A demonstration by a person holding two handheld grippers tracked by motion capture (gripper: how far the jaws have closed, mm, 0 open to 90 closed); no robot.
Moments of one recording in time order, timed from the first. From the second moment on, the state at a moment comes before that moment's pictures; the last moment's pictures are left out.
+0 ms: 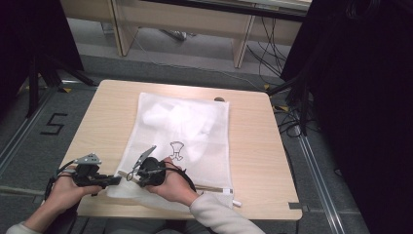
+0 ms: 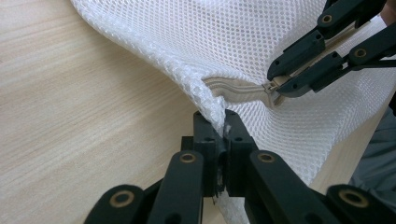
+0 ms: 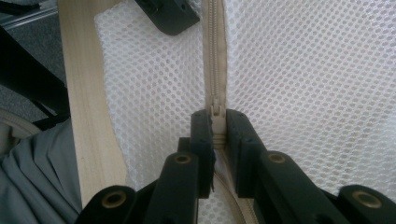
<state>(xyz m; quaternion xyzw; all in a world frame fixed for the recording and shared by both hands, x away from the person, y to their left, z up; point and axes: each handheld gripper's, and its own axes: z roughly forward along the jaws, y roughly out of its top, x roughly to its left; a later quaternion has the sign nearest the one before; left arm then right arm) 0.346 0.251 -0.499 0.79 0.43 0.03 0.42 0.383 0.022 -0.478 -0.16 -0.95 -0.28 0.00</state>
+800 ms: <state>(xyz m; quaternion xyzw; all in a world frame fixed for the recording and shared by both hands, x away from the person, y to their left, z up) 0.345 0.250 -0.500 0.79 0.44 0.02 0.42 0.384 0.017 -0.478 -0.16 -0.95 -0.28 0.01</state>
